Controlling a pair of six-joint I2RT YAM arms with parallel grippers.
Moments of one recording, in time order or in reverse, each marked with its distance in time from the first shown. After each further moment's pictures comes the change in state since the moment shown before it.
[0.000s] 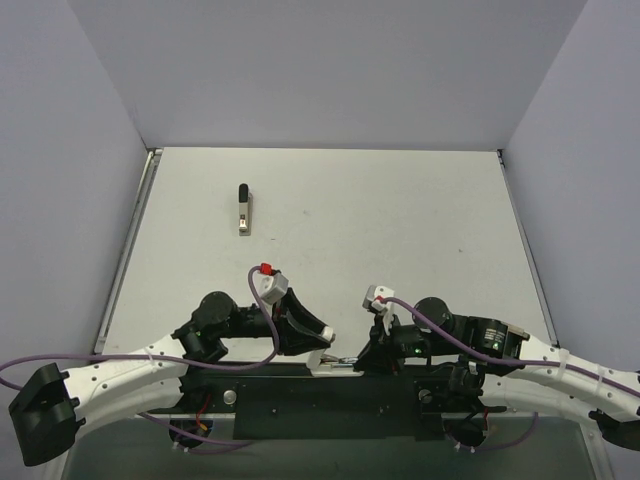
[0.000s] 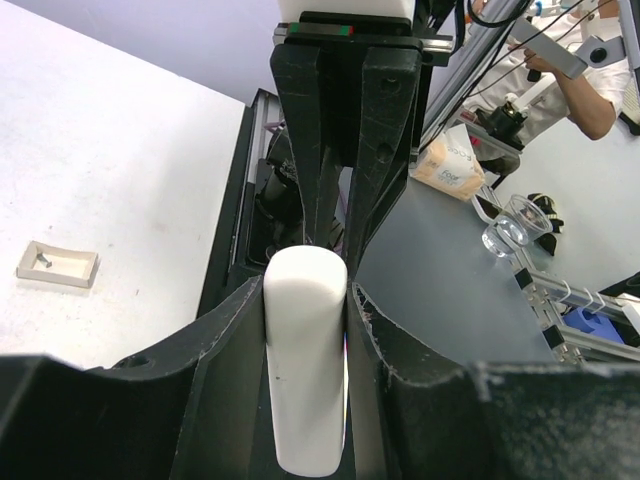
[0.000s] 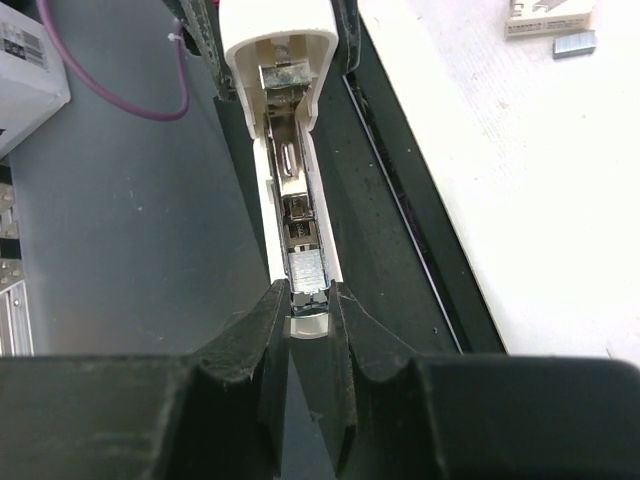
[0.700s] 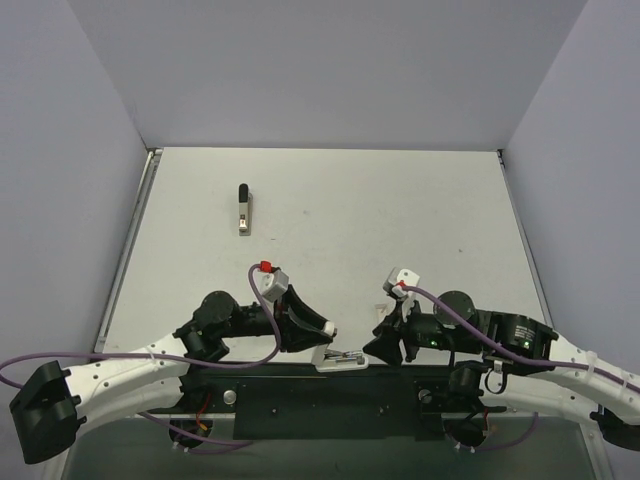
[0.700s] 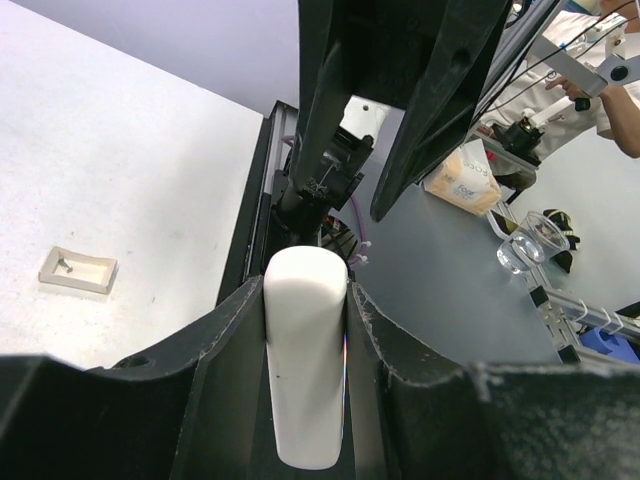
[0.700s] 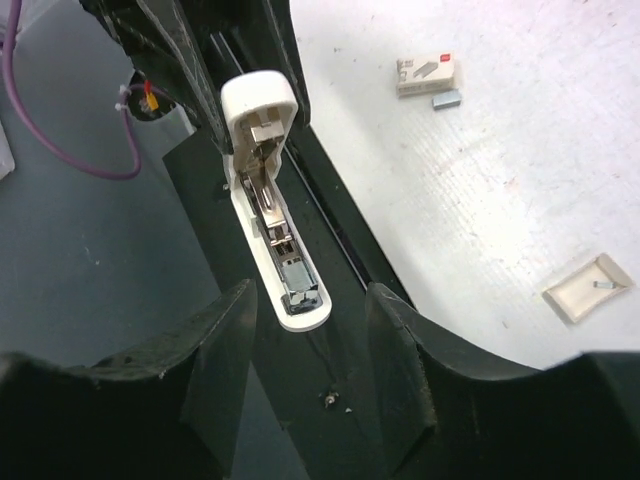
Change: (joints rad) left arm -0.005 0.021 0.008 0.008 -0.053 0.005; right arm 0.005 -0.017 0.170 -0.166 0.207 -0.029
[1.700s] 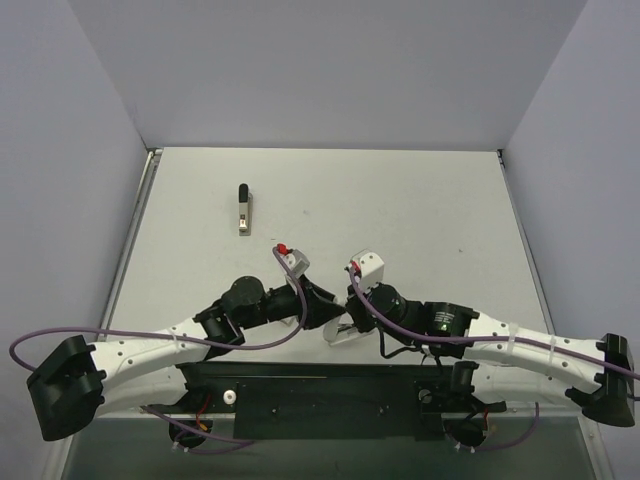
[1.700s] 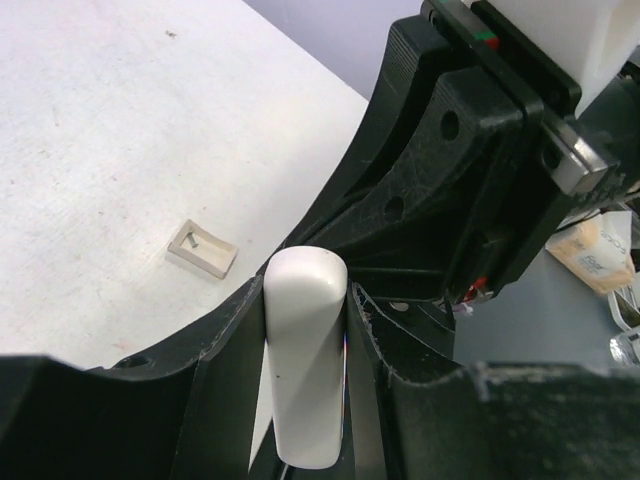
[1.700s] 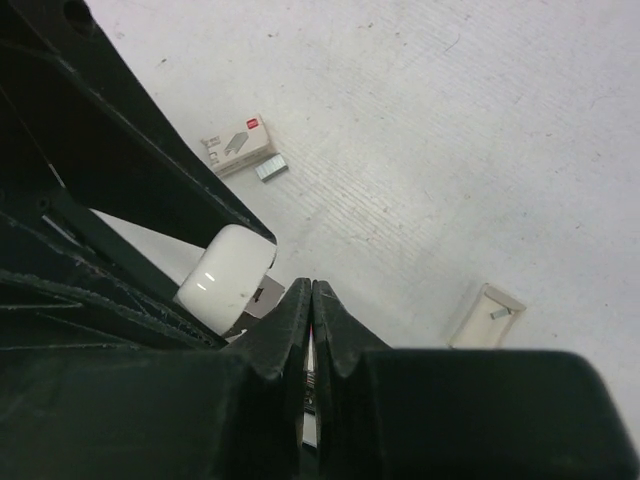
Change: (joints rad) left arm -0.011 0.200 0.111 -0.095 -0.285 0.030; right arm 0.015 0.329 -0.060 0.284 0.449 0.087
